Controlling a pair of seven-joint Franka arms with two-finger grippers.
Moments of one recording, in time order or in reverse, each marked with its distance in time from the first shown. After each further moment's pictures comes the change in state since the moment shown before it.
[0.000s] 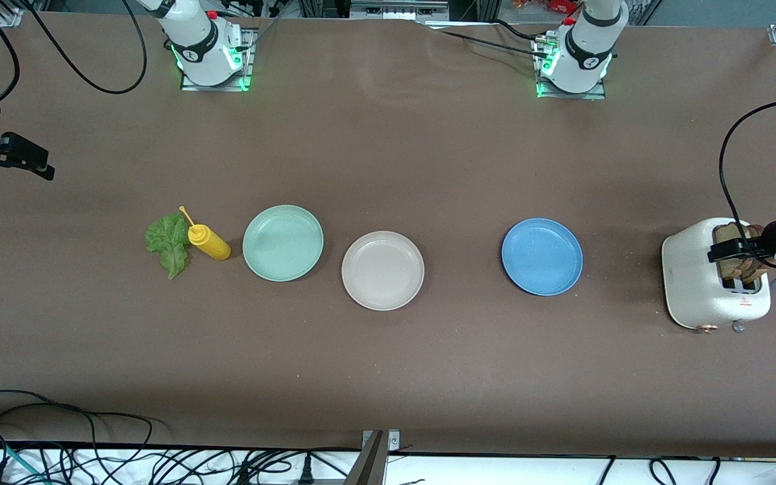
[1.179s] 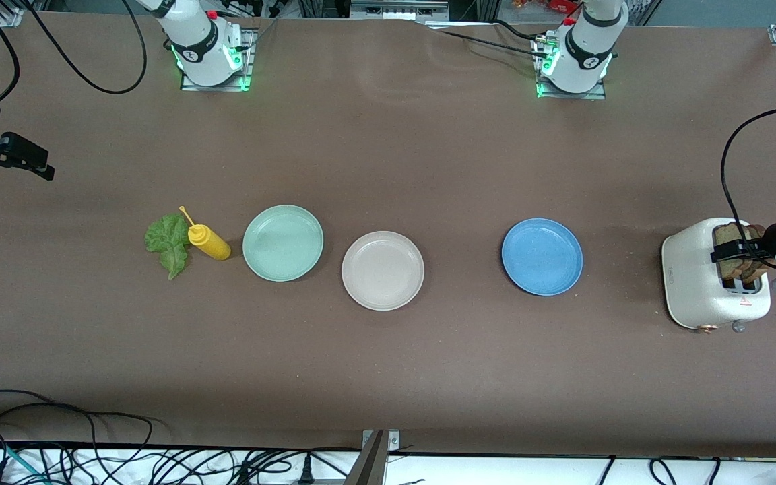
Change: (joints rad) left arm 0.033 0.025 -0.004 -0.028 0.000 0.038 0.043; right arm 0.000 0.000 0.000 0.000 0.000 0.000 0.000
